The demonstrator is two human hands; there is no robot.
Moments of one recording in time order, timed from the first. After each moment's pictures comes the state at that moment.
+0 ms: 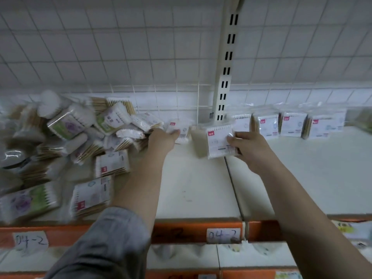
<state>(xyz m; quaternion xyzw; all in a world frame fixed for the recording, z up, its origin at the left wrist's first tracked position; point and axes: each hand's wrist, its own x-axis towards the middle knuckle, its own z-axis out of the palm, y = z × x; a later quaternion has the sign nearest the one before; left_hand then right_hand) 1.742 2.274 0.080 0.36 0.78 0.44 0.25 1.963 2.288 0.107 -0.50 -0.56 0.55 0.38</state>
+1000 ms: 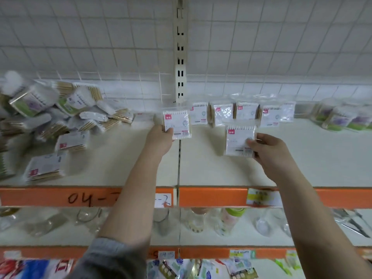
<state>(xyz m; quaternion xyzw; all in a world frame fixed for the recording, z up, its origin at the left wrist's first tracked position) 1.882 2.235 0.085 0.39 0.73 0.49 0.27 2.130 2.270 0.096 -0.49 -0.55 0.51 0.45</state>
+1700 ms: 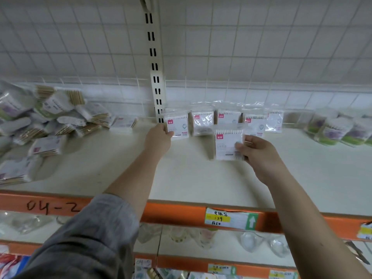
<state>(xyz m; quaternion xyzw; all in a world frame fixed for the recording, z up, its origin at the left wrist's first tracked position) 1.926 2.314 0.076 0.42 0.82 0.37 0.13 2.176 2.332 0.098 -0.44 -0.56 0.57 0.42</state>
